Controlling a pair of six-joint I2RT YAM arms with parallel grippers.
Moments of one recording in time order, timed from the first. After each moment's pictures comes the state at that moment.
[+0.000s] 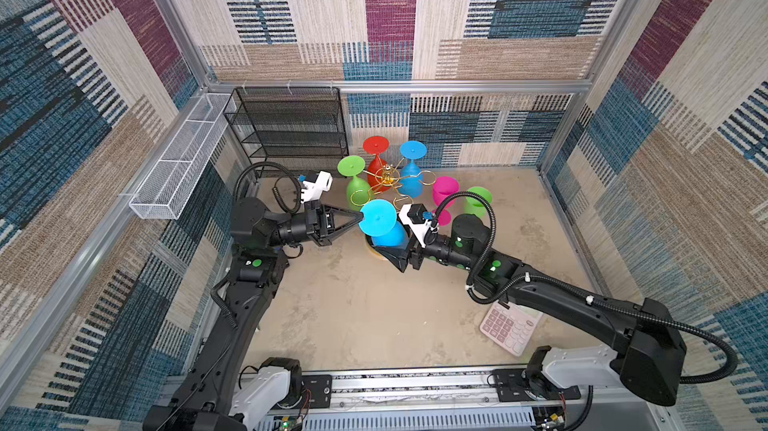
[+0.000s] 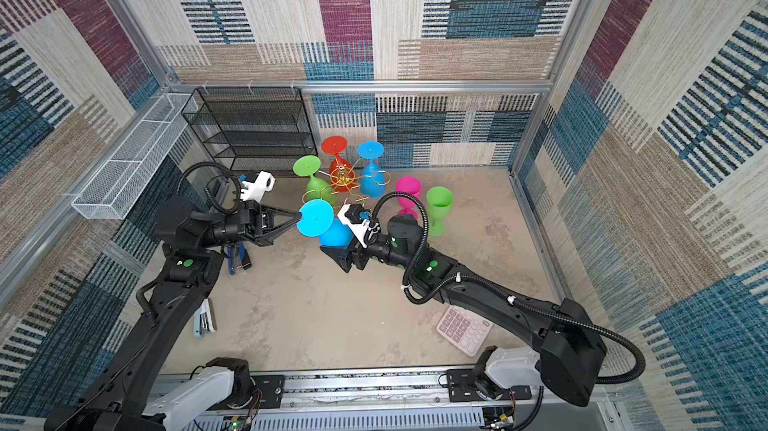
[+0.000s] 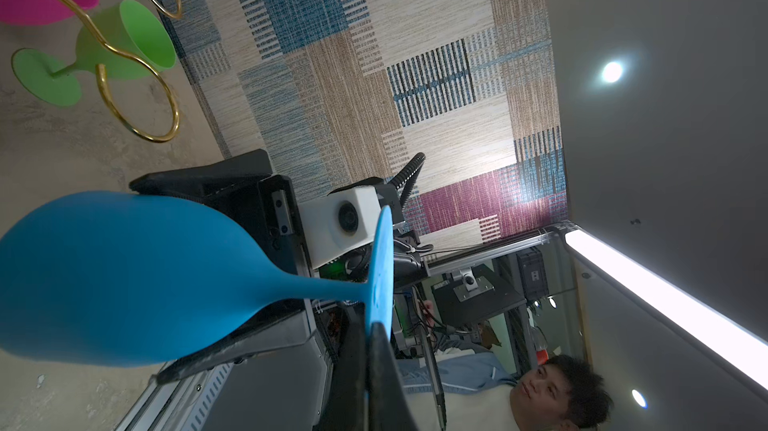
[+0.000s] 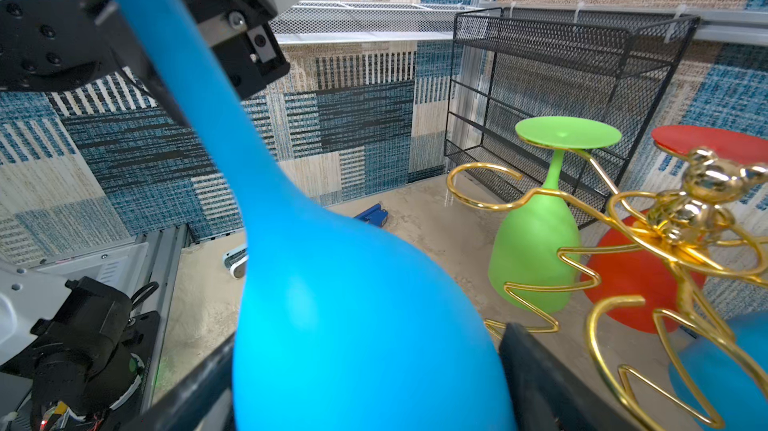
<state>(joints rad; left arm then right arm) -0.11 1.03 0.97 0.34 1.30 -1.48 0.84 1.31 0.96 0.27 -0.30 -0.04</state>
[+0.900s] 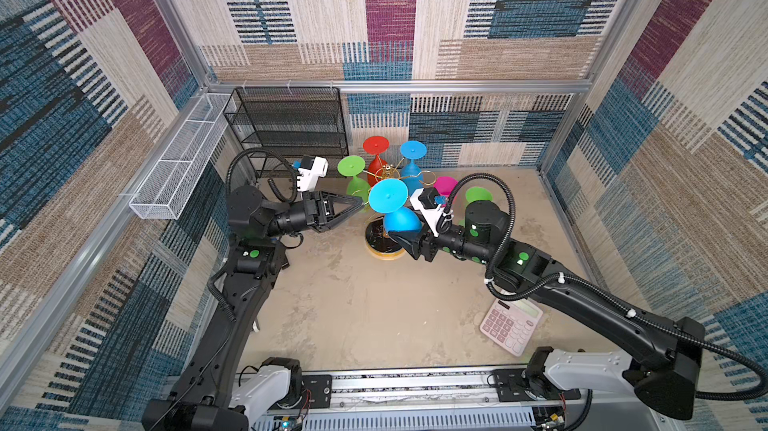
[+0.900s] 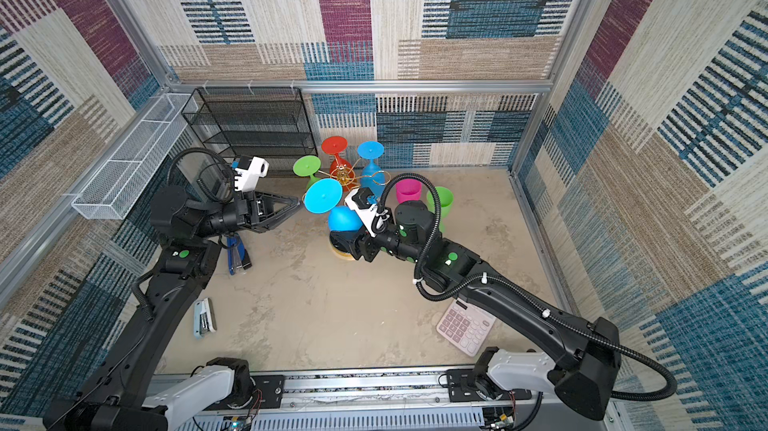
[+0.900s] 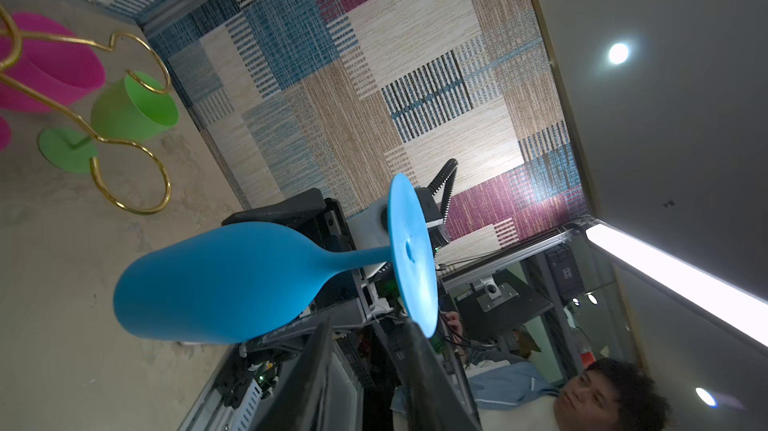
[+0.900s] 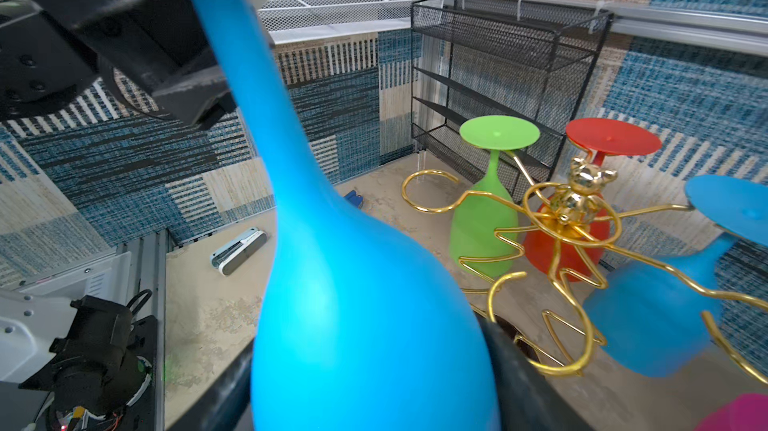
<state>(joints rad) -0.12 1.07 1.12 0.16 1.20 -1.19 0.84 1.21 1.19 -0.18 -0.15 -0.02</state>
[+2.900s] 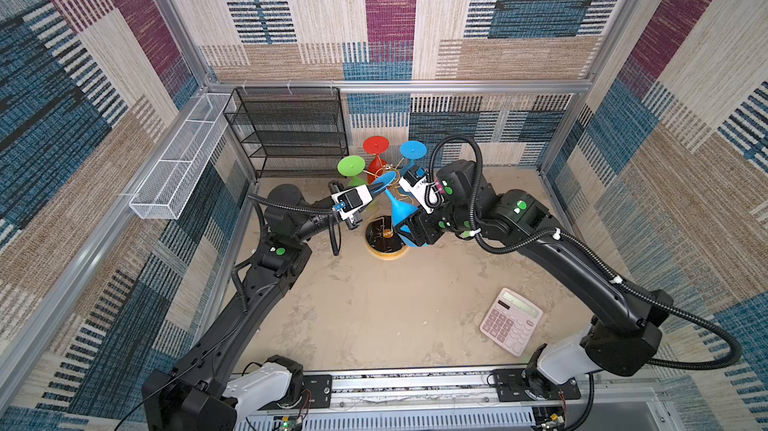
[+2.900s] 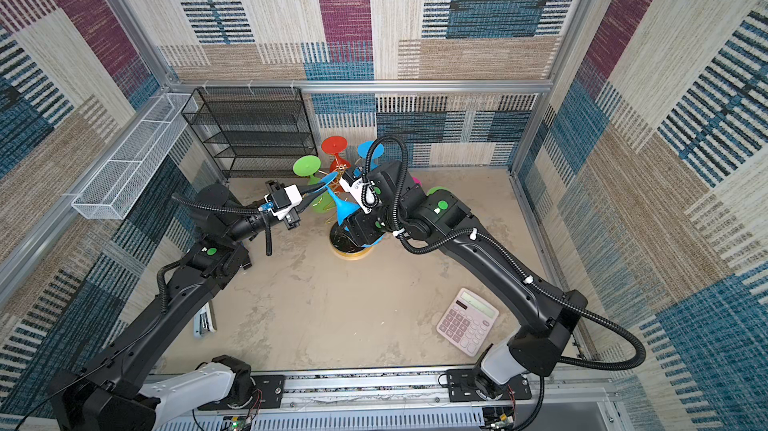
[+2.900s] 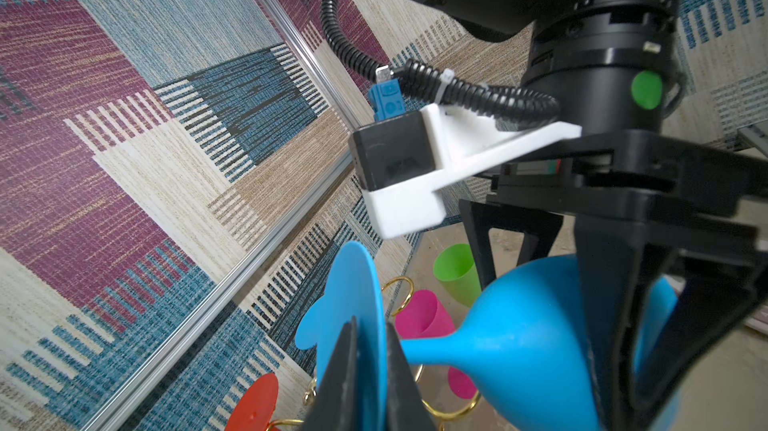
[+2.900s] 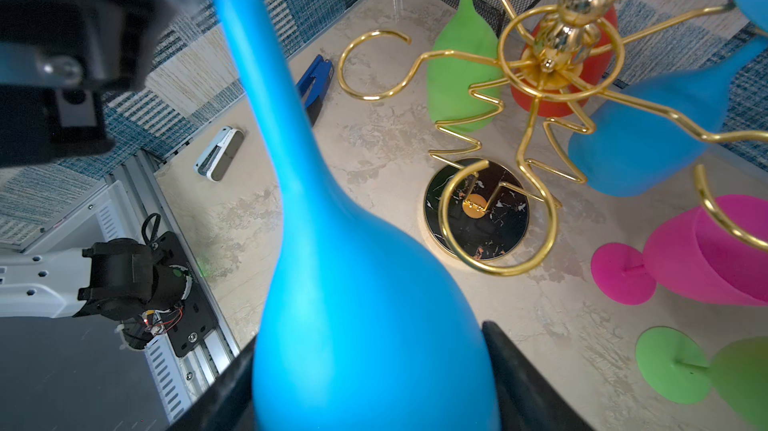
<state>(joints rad) -0.36 1.14 1.07 0.23 0.70 0.57 0.81 1.51 1.78 -0.96 -0.15 0.08</state>
